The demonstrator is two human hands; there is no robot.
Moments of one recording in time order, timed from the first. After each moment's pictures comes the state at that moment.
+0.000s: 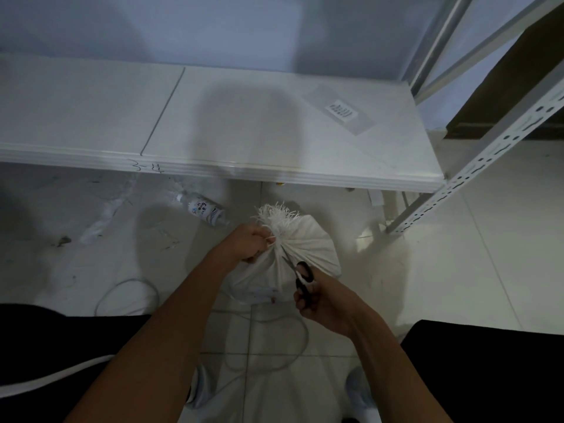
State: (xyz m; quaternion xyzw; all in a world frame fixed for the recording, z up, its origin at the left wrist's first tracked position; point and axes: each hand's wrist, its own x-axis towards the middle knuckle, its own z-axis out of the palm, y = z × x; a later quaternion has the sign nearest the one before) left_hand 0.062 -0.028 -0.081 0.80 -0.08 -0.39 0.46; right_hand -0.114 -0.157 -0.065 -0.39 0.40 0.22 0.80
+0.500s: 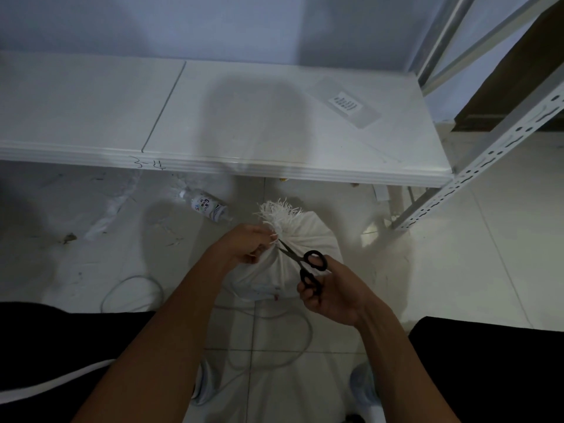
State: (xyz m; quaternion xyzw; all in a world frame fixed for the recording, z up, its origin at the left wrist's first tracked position) left_hand 0.064 -0.023 -0.086 0.74 0.00 -0.45 0.50; right_hand -0.109 -0.173 -0.076 -0.30 0.35 0.25 0.85
